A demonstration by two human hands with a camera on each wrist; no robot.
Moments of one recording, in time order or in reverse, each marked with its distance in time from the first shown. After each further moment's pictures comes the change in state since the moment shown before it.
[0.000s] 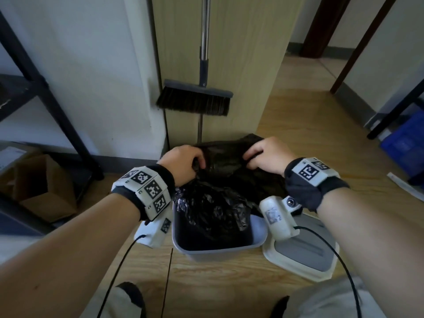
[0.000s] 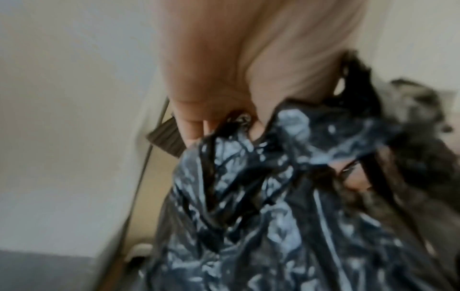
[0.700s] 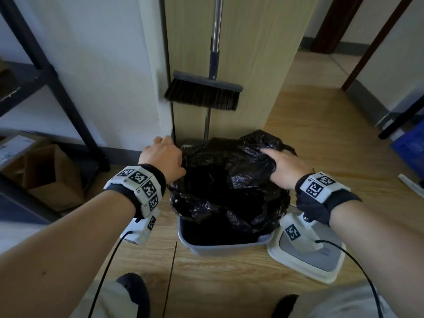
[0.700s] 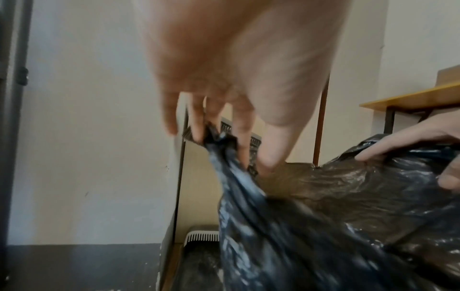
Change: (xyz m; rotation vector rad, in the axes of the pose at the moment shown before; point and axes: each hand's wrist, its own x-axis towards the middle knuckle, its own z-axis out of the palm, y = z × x) left_hand -0.003 -0.044 0.003 0.371 0.094 -0.186; right_hand 0.004 0.039 0.025 -0.255 -0.119 0.109
